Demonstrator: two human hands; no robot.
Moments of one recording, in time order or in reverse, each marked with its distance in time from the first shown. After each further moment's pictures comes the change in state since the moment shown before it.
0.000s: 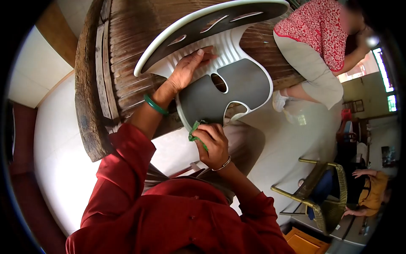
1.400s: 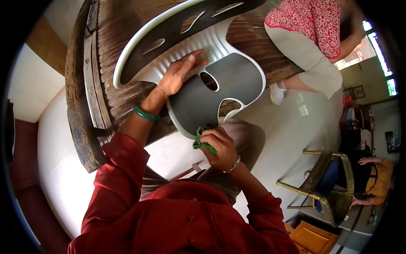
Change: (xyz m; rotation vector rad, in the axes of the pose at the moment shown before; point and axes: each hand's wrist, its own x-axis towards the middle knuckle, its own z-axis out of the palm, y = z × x) left_hand -0.008 0.014 0.002 0.354 -0.089 -0.054; right_hand -0.015 0.022 -0.027 0.115 -0.107 0.050
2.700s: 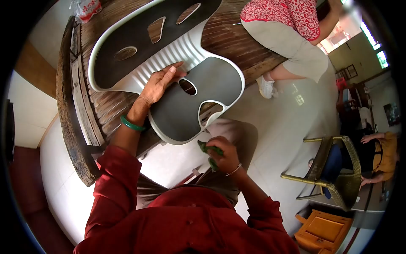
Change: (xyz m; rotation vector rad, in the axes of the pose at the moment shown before) left_hand 0.010 -0.011 -0.001 0.042 -0.103 -0.065; right_hand -0.062 0.030 -0.005 0.184 0.096 0.359
